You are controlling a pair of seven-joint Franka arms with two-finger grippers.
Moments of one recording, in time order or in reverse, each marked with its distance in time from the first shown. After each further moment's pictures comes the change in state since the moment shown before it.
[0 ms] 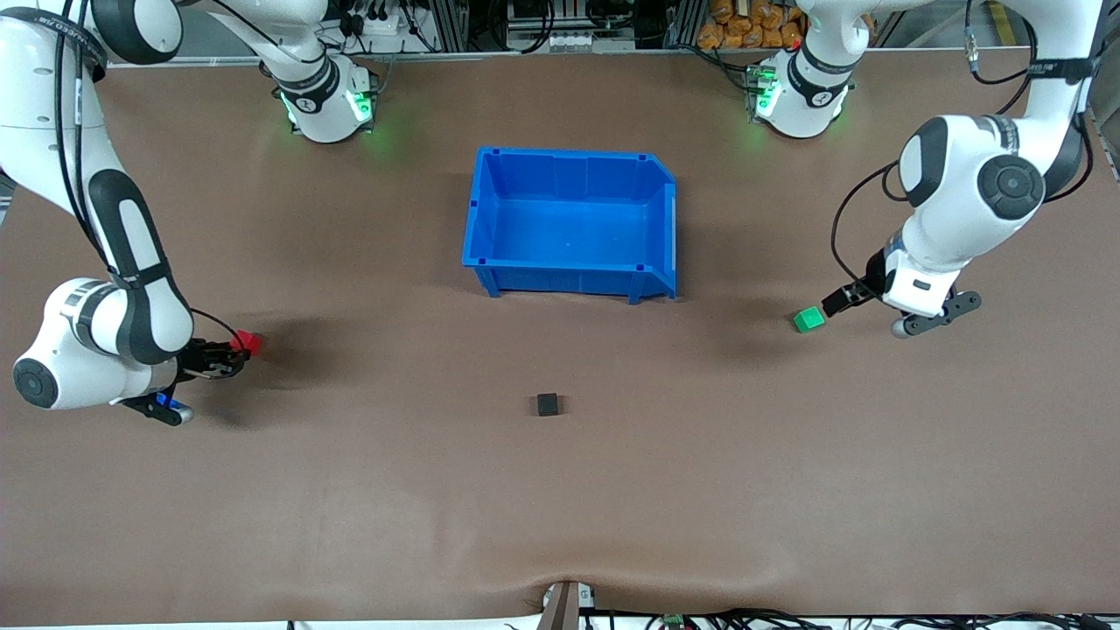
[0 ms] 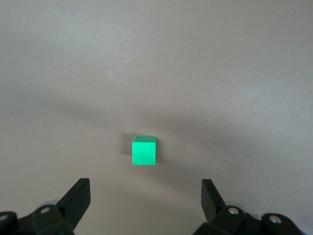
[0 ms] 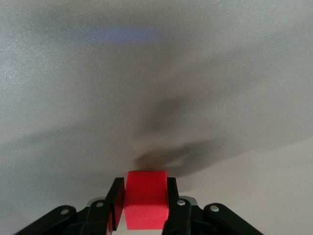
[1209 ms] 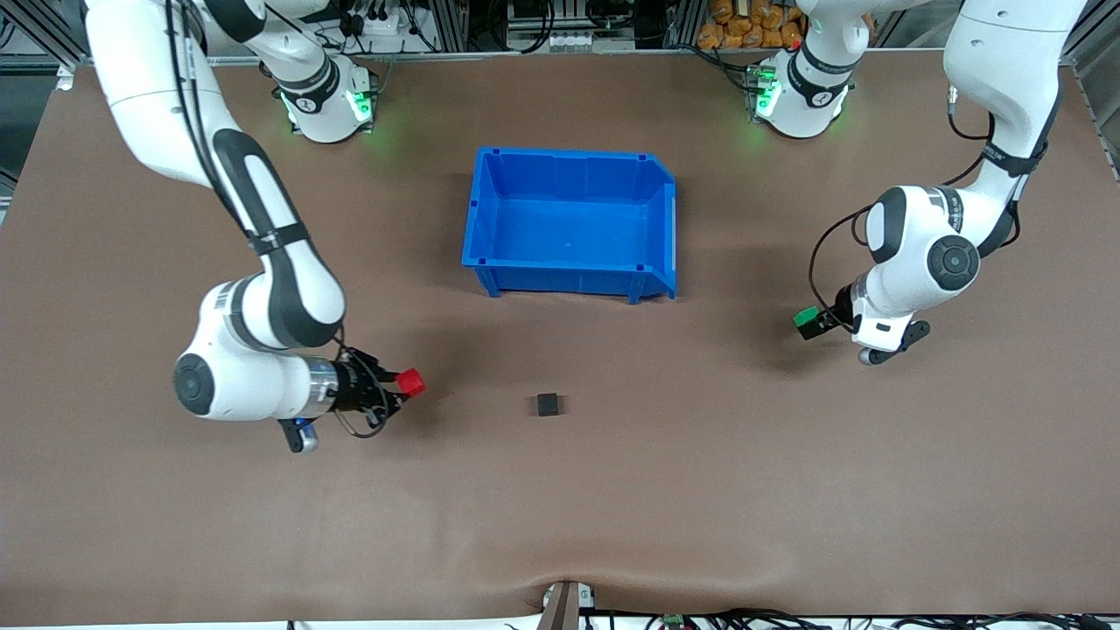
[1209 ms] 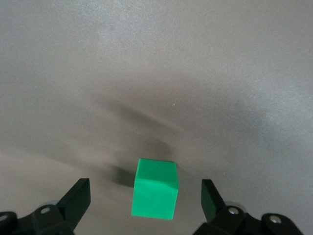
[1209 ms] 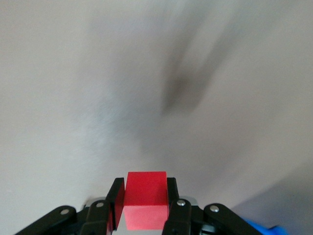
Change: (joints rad) left arm 0.030 0.280 0.011 0.004 0.000 0.162 -0.059; right arm 0.408 -0.001 0.073 0.187 0.358 0.135 1.012
